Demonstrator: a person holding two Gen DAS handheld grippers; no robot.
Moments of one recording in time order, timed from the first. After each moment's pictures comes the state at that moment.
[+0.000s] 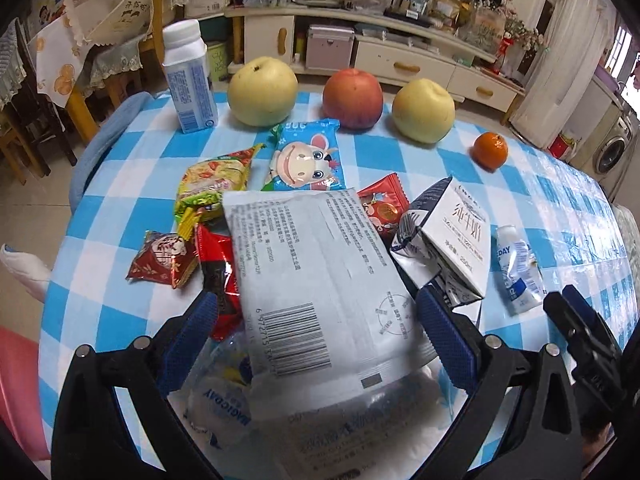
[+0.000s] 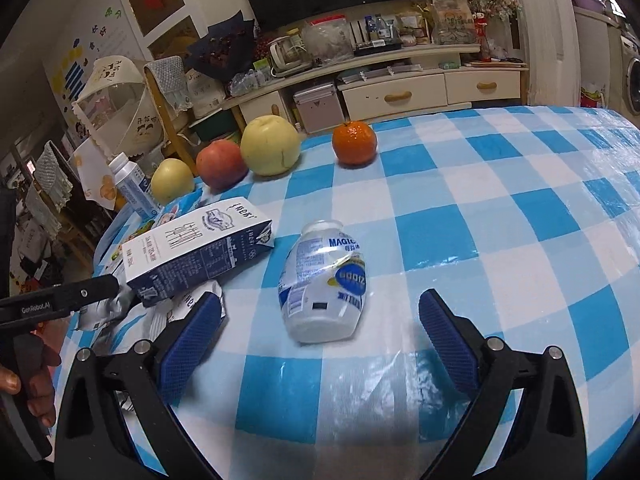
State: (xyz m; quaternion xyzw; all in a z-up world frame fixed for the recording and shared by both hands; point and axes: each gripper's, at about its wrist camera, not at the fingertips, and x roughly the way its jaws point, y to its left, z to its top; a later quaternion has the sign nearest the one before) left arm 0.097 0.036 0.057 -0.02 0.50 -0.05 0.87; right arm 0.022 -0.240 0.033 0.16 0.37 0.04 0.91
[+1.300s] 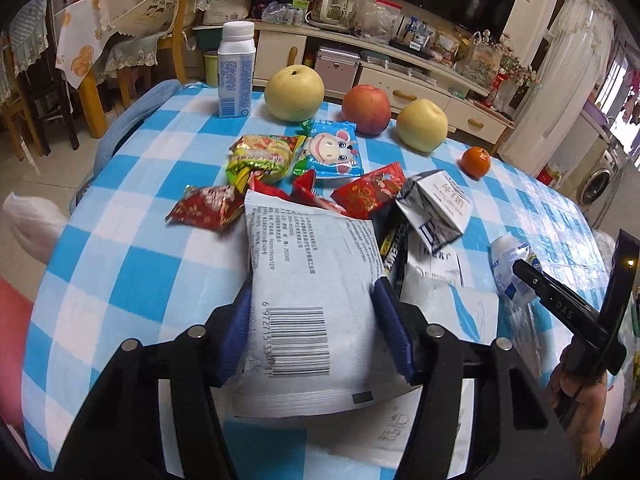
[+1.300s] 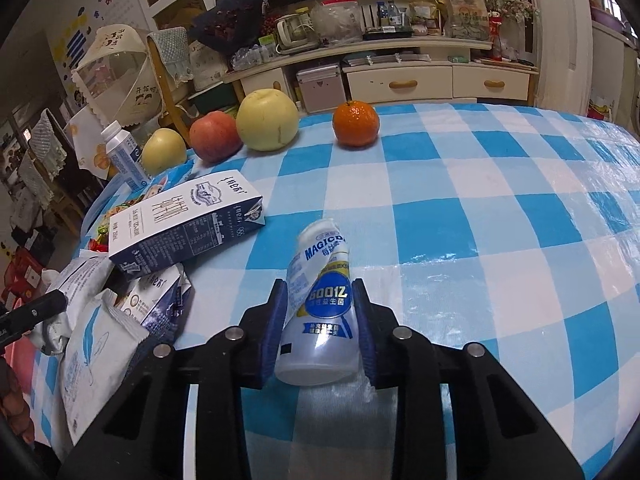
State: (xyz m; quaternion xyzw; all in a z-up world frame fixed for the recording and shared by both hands) left arm 0.023 0.081 0.063 -0.08 0.45 -0.06 0.89; right arm 0.017 -0.235 0.033 0.10 0.41 0.05 0.91
